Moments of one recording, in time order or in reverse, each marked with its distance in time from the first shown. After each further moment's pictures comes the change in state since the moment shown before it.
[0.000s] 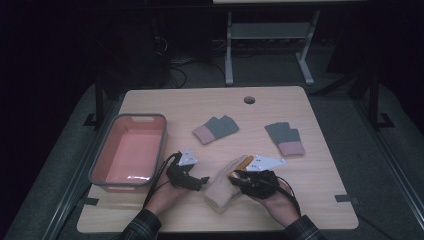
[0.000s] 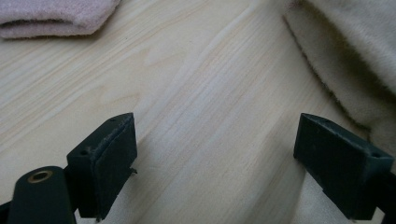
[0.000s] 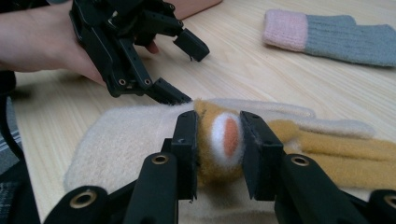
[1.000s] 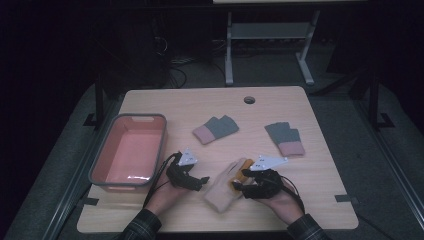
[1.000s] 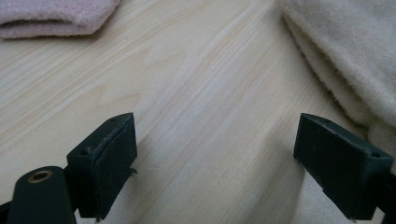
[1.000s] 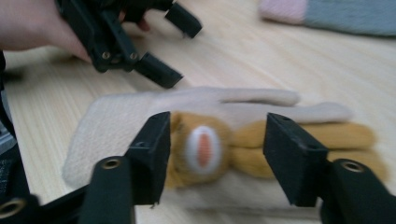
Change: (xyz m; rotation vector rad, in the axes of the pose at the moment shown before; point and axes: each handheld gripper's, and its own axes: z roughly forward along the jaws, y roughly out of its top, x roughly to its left) left arm 0.000 0.000 0.000 0.000 0.000 -0.001; right arm -0.014 -0.010 0.000 0.058 0.016 0.023
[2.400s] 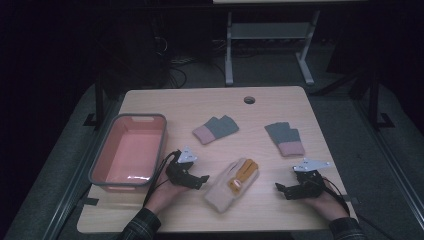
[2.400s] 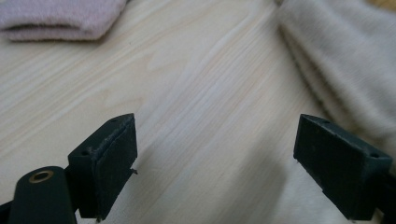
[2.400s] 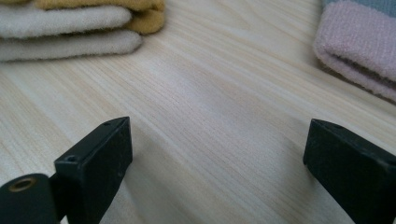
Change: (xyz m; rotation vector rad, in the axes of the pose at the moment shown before) left arm -0.001 0.008 -0.008 0.004 -0.006 -0.040; right arm -0.095 -0.080 -0.045 0.078 -0.235 0.052
